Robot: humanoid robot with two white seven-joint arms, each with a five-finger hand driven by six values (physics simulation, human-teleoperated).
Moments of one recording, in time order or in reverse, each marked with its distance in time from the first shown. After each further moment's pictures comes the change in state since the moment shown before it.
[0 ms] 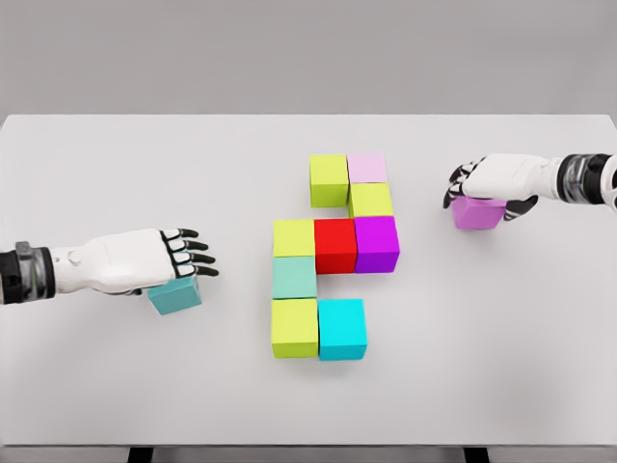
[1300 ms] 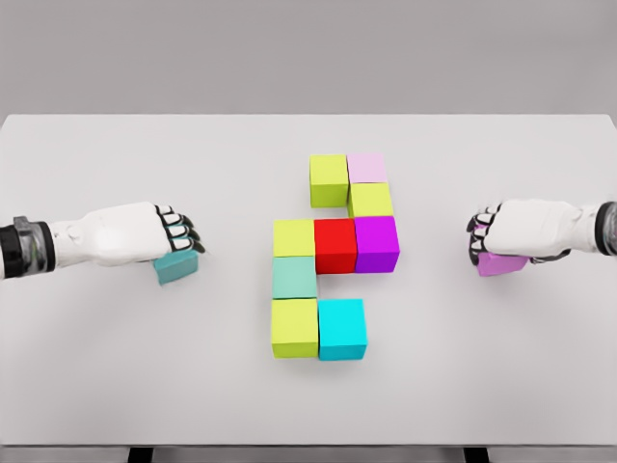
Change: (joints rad) left arm -0.084 -0.033 -0.004 0.066 -0.088 0.001 0.003; right arm 0.172 -0.266 -0.007 -0.398 -0.045 0.000 0.000
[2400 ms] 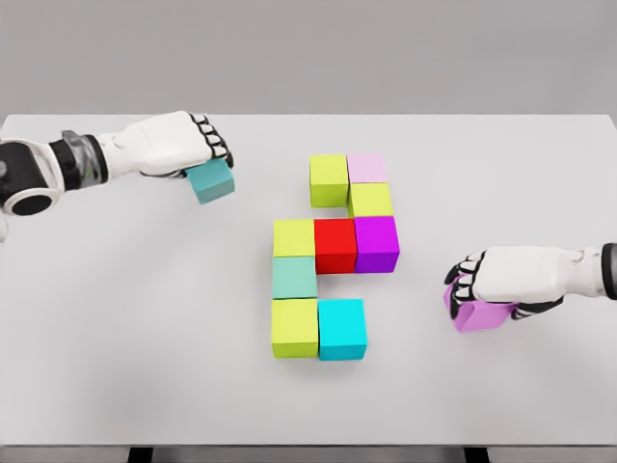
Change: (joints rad) left arm -0.253 -0.297 -0.002 0.326 -0.013 -0.001 -0.003; right arm 0.106 -0.095 0.016 -0.129 -0.289 0.000 0.000
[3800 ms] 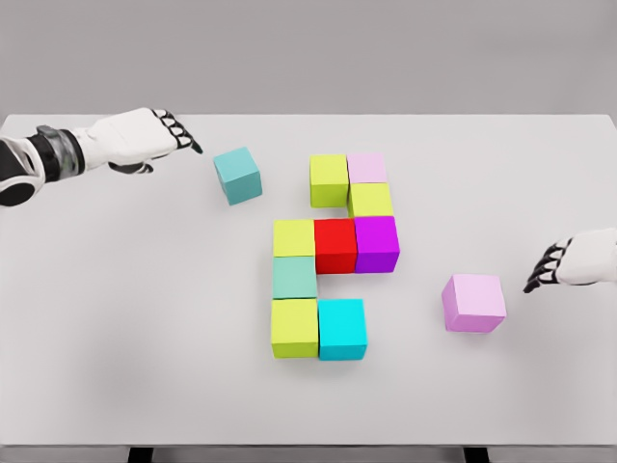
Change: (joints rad) left arm -0.038 -0.028 -0.001 0.231 -0.022 0.000 -0.013; right arm -0.678 -0.128 0.776 0.216 0.036 0.001 0.000
